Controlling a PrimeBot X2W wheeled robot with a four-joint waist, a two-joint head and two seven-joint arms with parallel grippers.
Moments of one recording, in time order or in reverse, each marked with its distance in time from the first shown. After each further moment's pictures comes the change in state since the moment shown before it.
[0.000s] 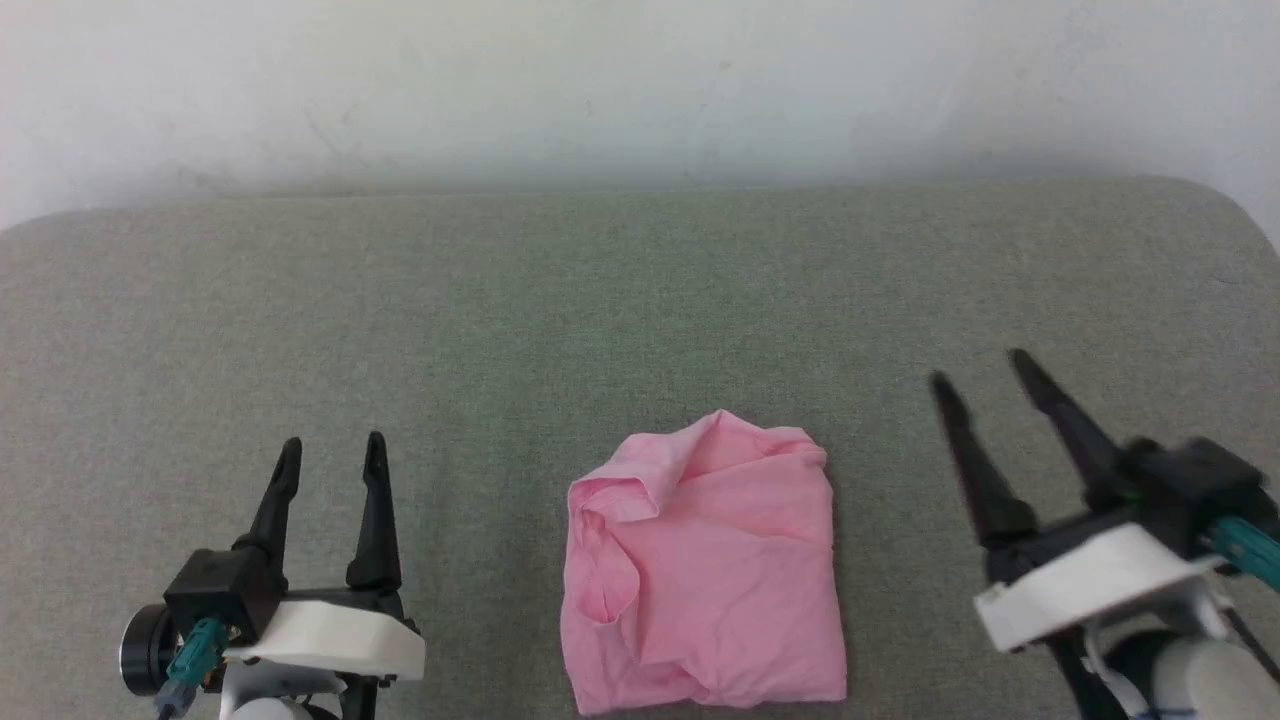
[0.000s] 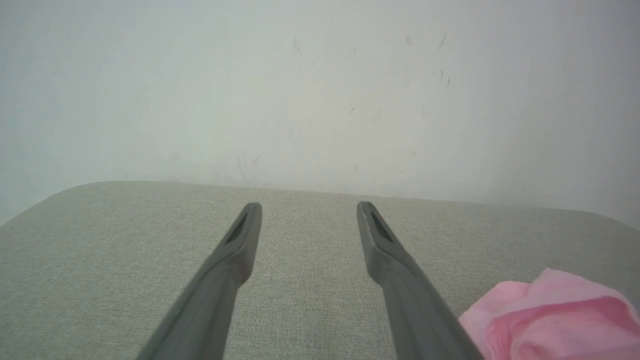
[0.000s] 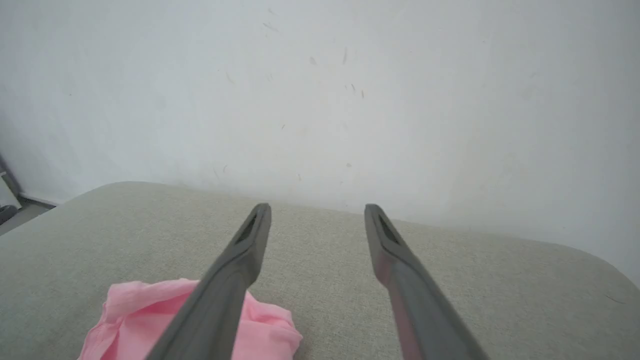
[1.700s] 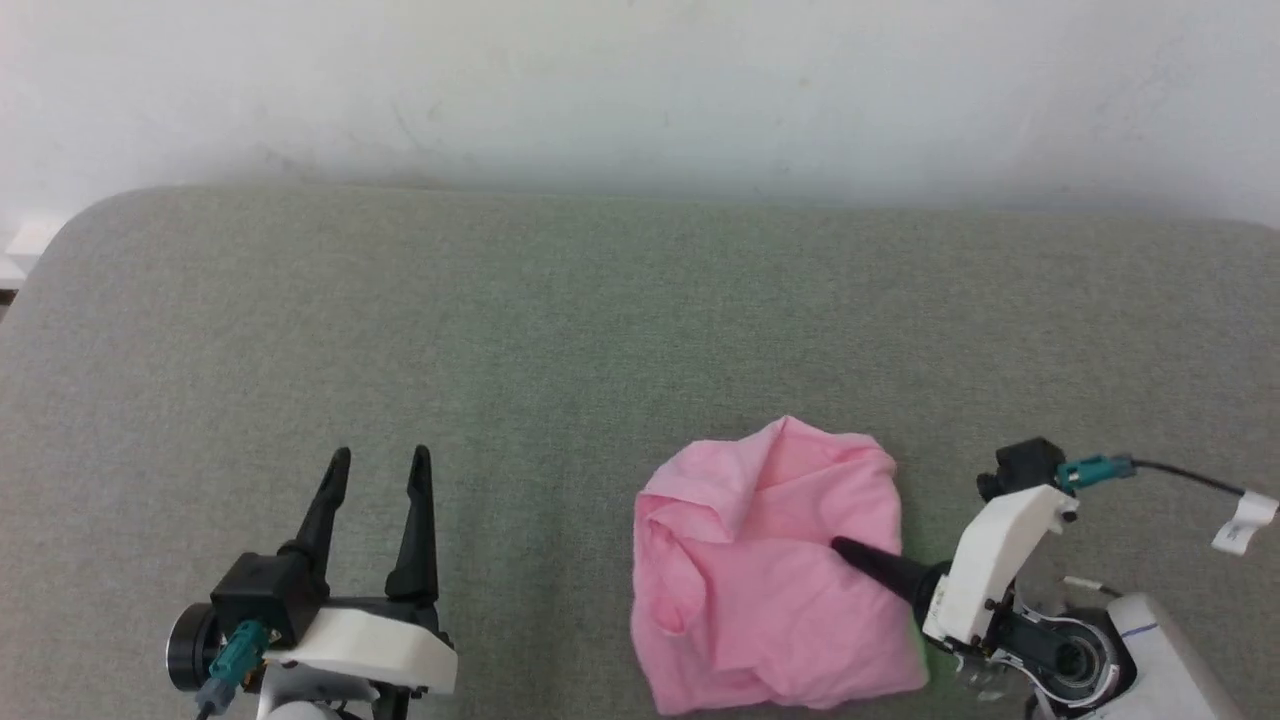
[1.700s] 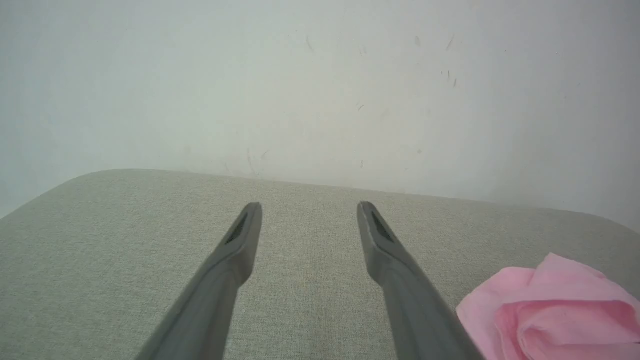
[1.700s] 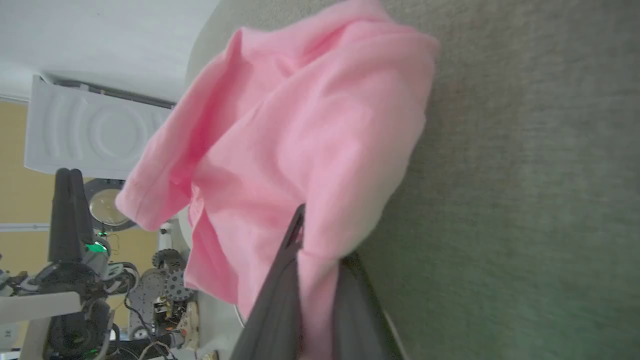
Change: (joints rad) left arm -0.009 -0.122 0.081 0.073 0.111 -0.151 -0.001; right arm -0.170 0.027 0.008 0.609 0.846 -0.001 0.599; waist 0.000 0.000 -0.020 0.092
